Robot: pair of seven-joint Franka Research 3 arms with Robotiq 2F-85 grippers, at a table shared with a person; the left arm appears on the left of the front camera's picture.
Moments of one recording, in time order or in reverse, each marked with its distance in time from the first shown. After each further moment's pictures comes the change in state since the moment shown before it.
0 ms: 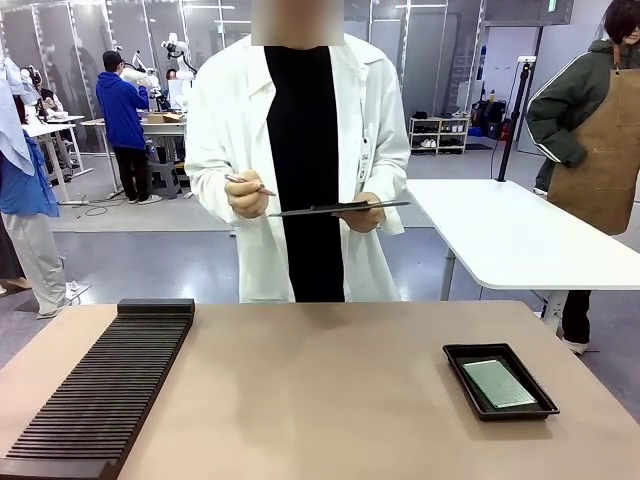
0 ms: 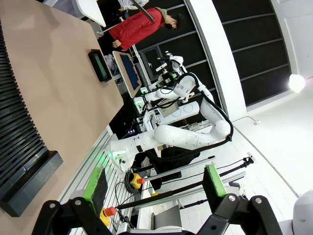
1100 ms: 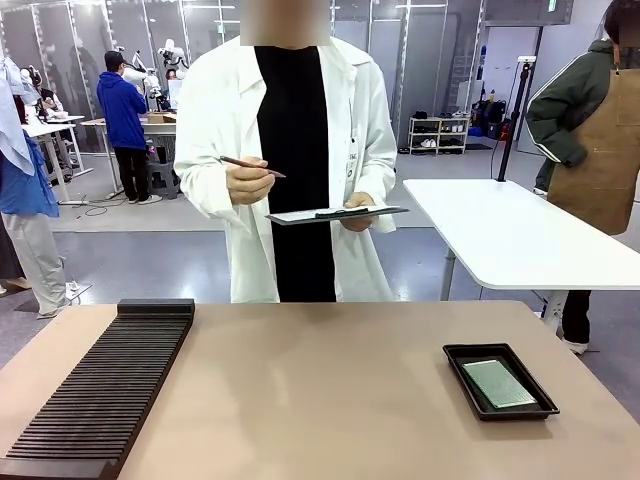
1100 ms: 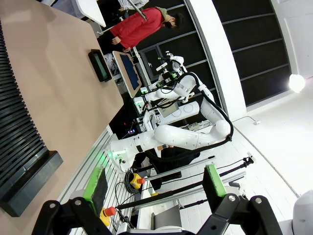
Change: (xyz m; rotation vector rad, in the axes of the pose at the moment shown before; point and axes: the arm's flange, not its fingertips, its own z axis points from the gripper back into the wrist) left arm 0.000 0.000 0.000 0.000 0.000 0.000; right arm 0.001 0.004 0.000 -0.011 0.002 0.004
